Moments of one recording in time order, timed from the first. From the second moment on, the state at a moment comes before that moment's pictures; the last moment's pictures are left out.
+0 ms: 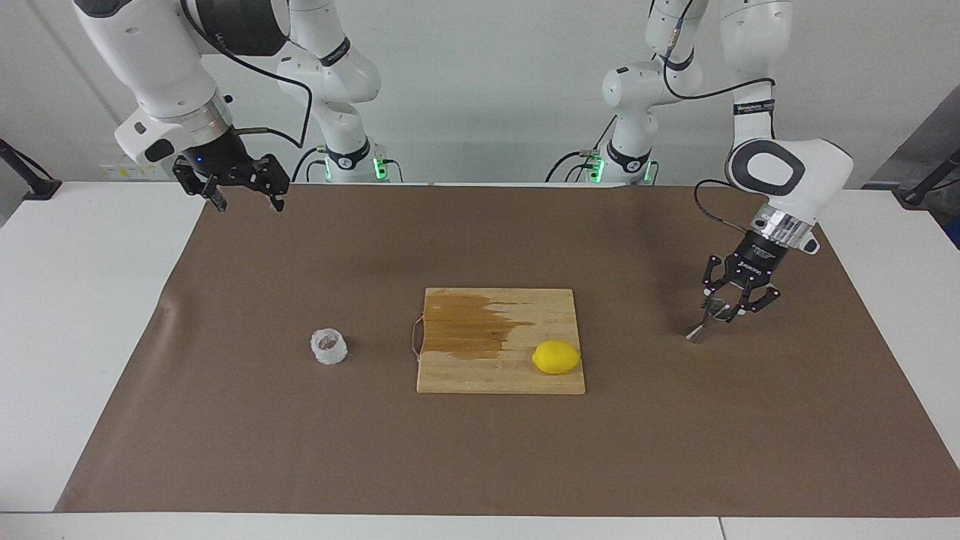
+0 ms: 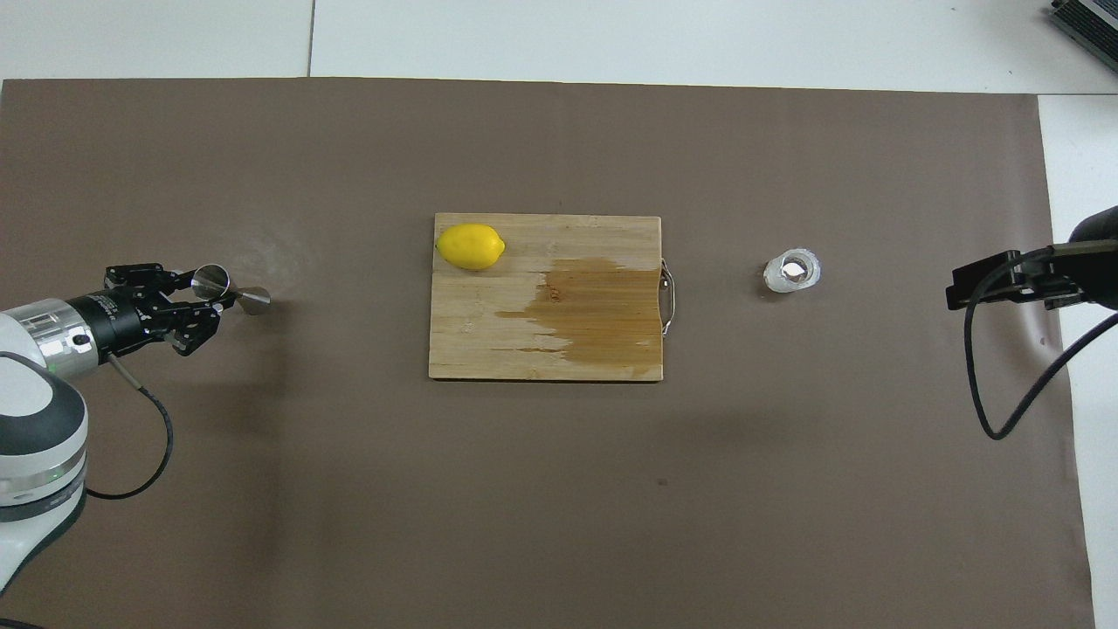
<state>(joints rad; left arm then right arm) 0.15 0.02 -0.07 -2.31 -1.01 2.55 -1.51 -0.08 0.00 0.07 -1.59 0.01 1.54 0.00</state>
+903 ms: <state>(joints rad) 0.14 0.02 -0.07 -2.30 -1.01 2.55 -1.51 -0.08 0.00 0.07 -1.59 0.01 1.54 0.00</state>
